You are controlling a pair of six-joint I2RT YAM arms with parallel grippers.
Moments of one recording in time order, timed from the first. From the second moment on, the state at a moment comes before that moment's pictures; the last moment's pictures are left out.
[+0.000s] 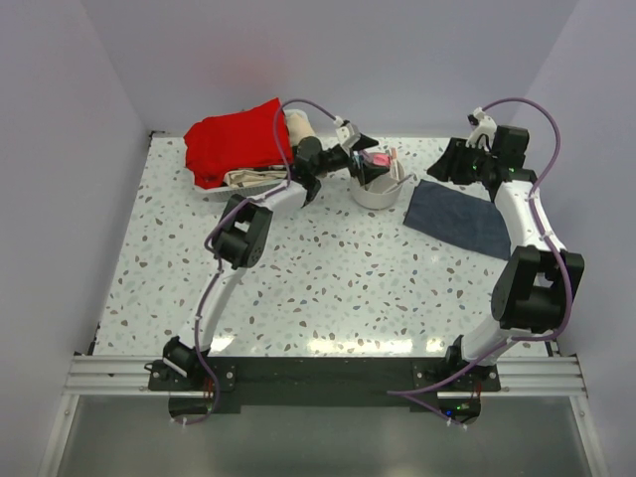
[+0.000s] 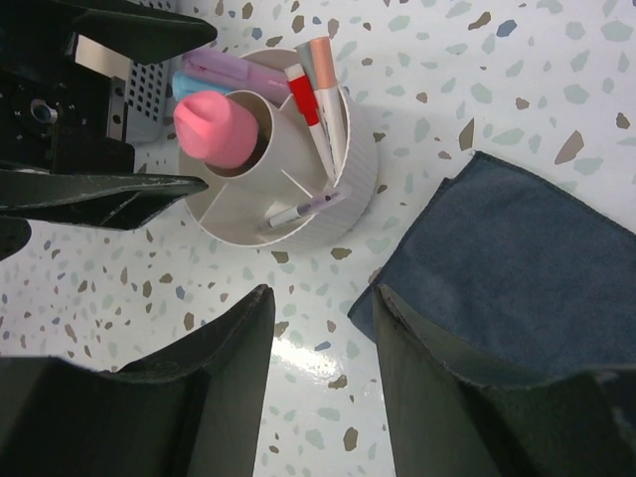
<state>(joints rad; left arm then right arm) -0.52 2.63 2.07 0.82 0.78 -0.18 -0.16 1.63 1.36 -0.36 -0.57 0.10</state>
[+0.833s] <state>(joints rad) -0.39 1.35 1.00 0.30 0.35 0.38 -0.14 1.65 1.45 -0.48 -0.04 0.08</state>
